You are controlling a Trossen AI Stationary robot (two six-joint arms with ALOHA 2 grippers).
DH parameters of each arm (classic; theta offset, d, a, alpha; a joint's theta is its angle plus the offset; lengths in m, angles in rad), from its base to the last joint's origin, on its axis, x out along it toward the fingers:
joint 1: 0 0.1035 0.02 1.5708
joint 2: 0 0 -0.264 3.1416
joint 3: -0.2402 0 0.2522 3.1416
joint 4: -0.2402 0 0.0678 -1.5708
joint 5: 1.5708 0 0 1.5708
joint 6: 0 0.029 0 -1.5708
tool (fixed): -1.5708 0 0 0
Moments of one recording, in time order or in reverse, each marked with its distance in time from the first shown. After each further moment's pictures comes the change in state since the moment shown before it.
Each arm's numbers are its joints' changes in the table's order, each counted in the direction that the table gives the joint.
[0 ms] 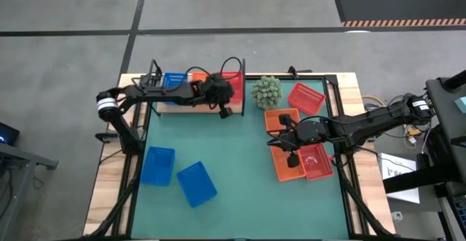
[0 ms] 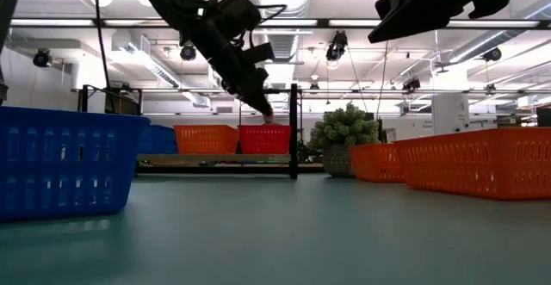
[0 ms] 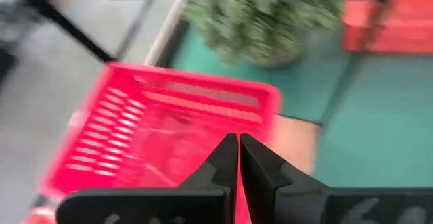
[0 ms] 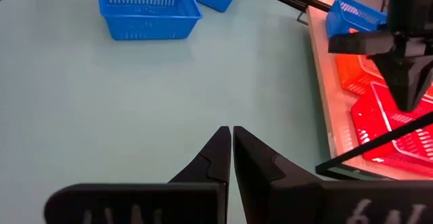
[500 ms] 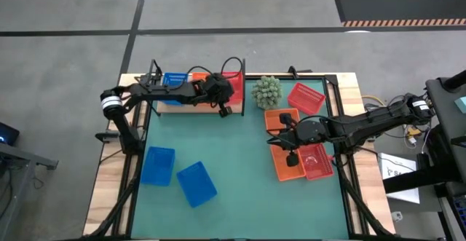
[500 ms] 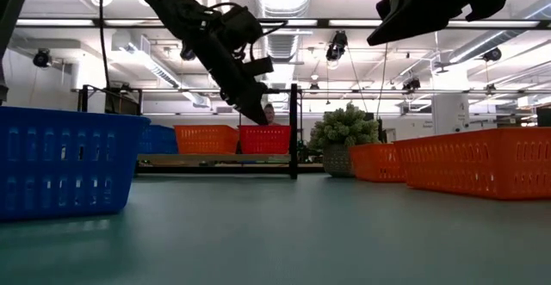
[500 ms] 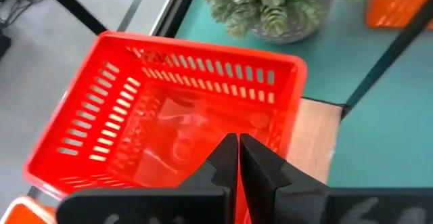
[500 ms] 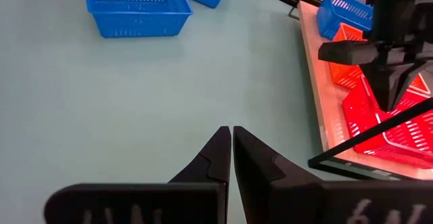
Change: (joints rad) left arm 0.024 -0.049 0.000 -0.012 -0.025 -0.007; right arm 0.000 0.000 0.000 -0.007 -0.024 0.010
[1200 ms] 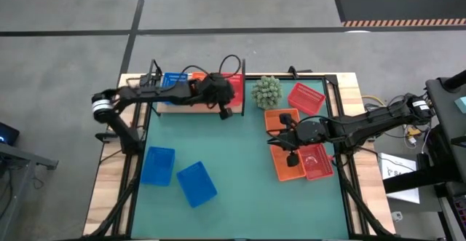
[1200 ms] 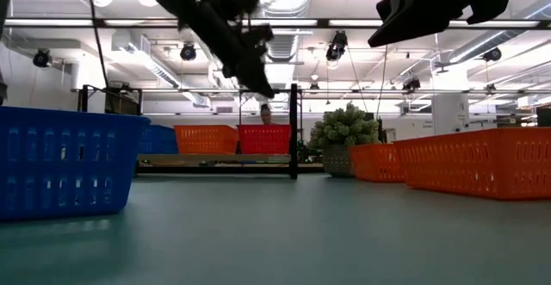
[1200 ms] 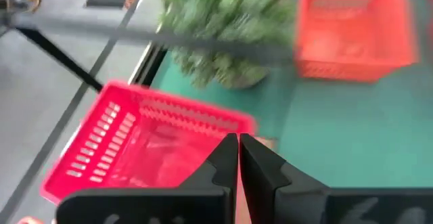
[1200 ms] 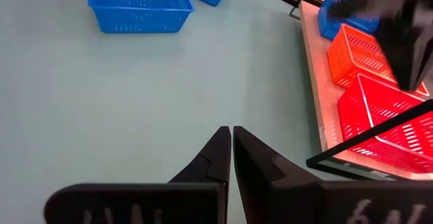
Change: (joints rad) left arm -0.073 0.121 -0.037 -0.074 -0.054 -0.060; right arm 0.000 0.000 0.008 0.003 0.000 -0.023
